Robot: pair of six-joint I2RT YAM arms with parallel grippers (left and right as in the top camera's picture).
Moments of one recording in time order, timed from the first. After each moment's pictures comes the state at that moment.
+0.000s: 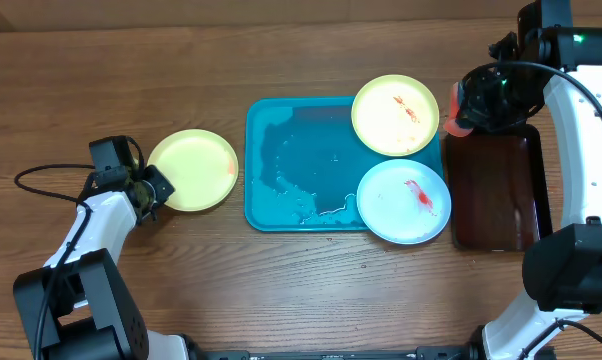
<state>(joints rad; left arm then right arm) 0.29 1.64 0.85 -0.35 0.02 -0.41 -0.06 1.89 1.93 -1.40 -0.30 0.28</state>
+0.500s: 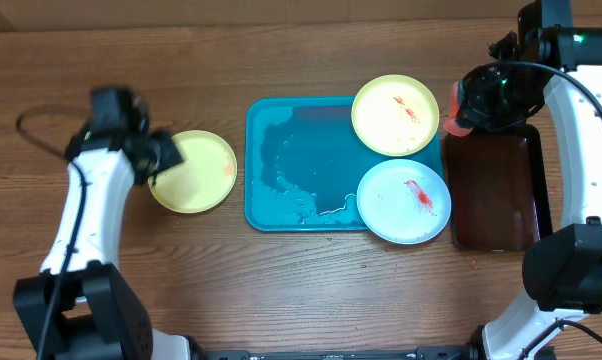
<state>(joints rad) 0.14 1.64 1.27 -0.78 0.07 -0.30 -0.06 1.89 1.93 -1.40 -0.30 0.28</state>
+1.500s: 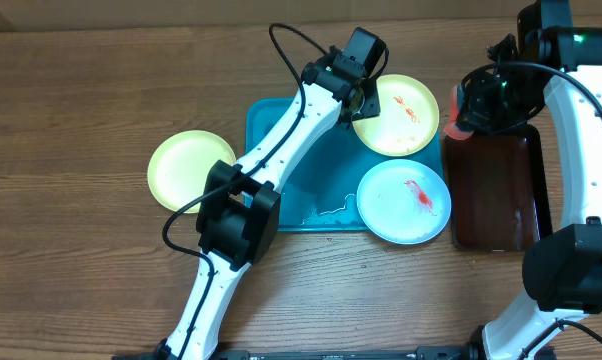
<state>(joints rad) -0.57 2.42 2.22 -0.89 0.02 -0.70 -0.06 1.89 1.93 -1.42 -0.30 0.26</state>
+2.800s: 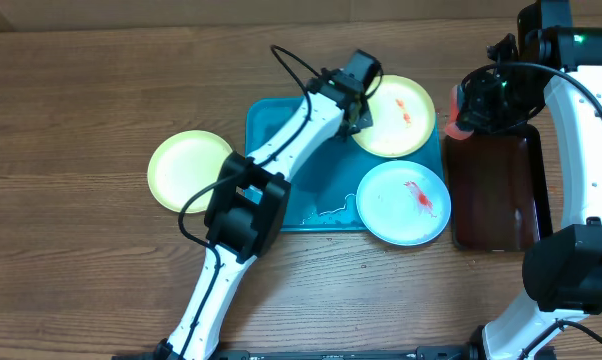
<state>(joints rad) -0.56 2.50 2.16 -0.84 -0.03 -0.79 -0.06 1.89 1.93 -1.42 -0.30 0.25</state>
